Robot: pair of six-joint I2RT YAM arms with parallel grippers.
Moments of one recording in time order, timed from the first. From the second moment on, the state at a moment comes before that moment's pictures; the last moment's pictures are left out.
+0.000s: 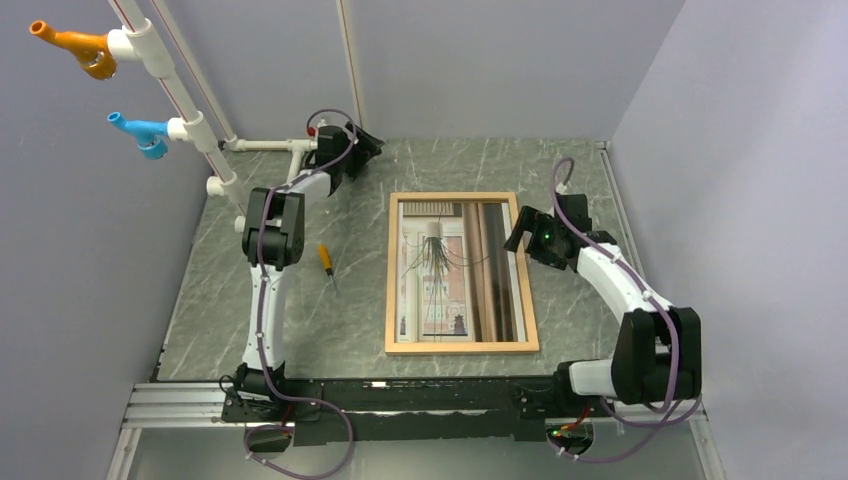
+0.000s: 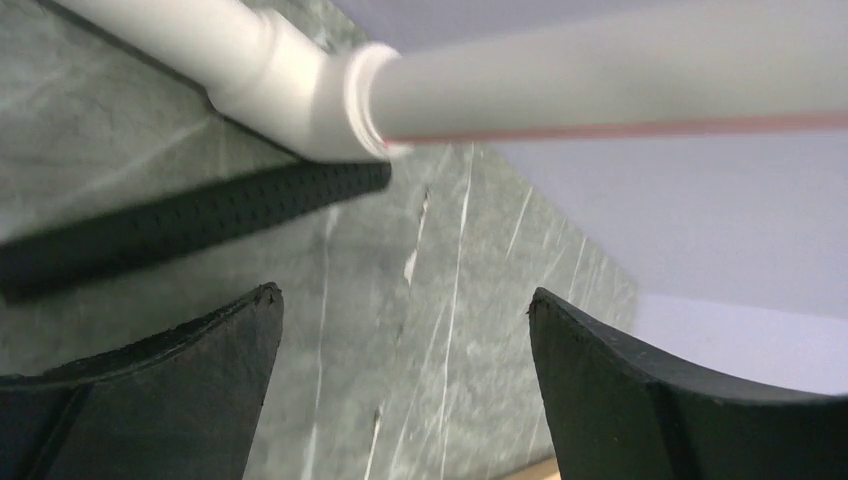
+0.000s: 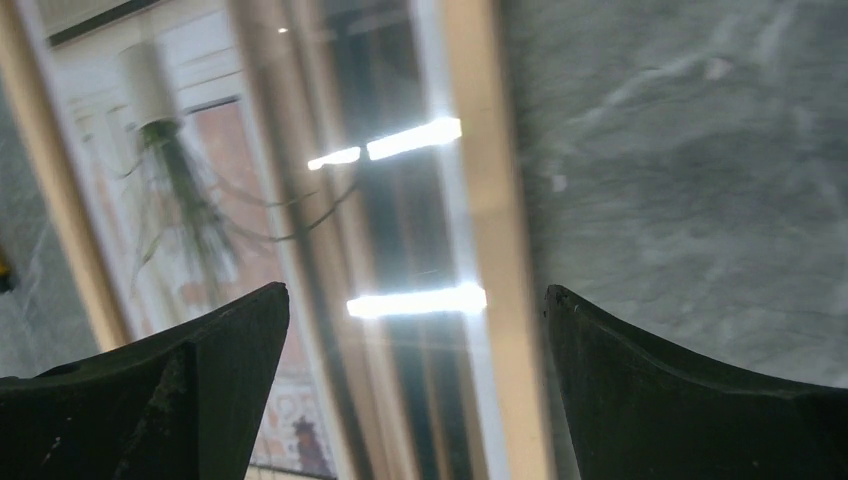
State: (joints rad) left arm -0.18 2.50 1.89 0.23 0.16 -1.05; right arm 0.11 1.29 0.82 -0.40 -0.16 0.43
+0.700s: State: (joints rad) left arm -0.27 1.44 1.05 0.01 0.61 -0.83; right arm 0.02 1.53 0.84 -0.31 -0.22 0.39
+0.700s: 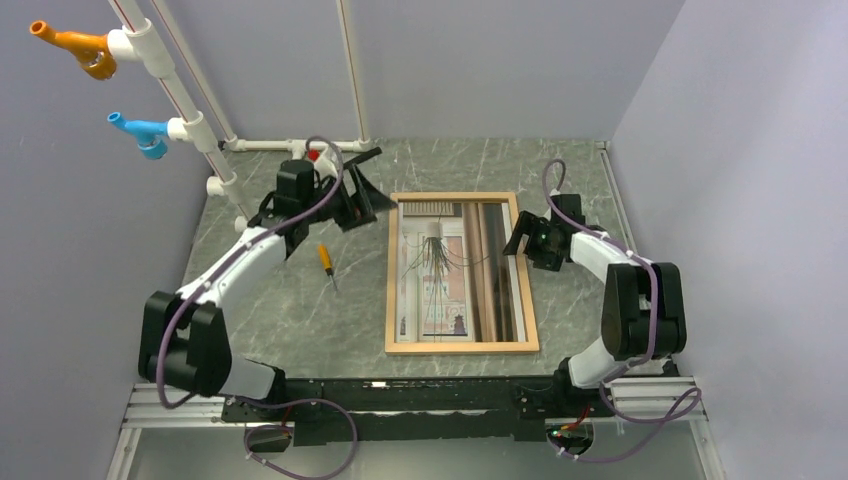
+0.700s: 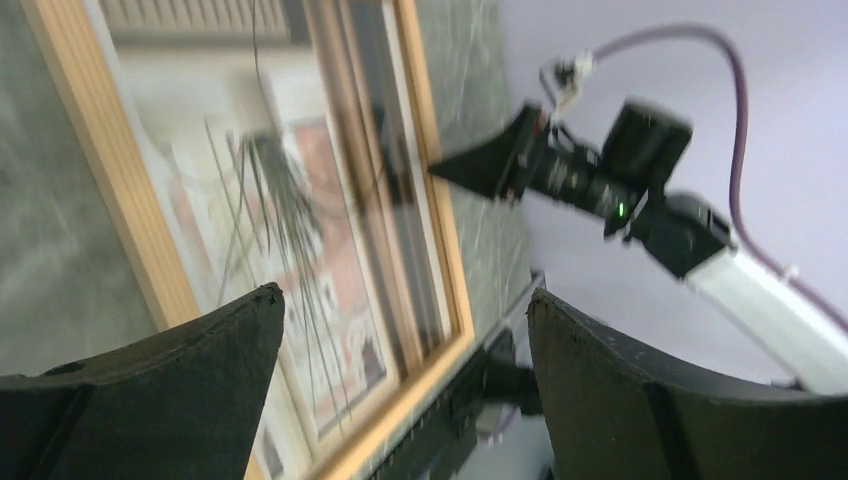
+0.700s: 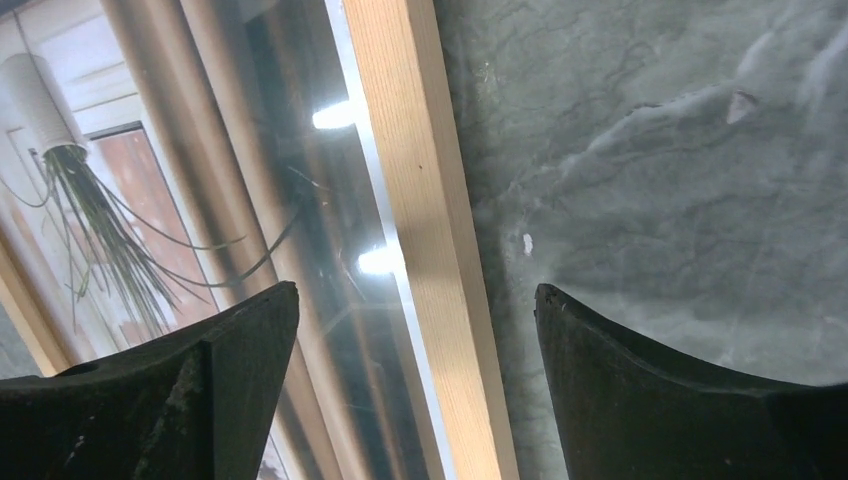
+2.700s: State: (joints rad) left arm -0.28 0.92 0.72 -0.42 0.55 -0.60; right arm 0.60 1.65 0.97 -0.40 0.28 0.54
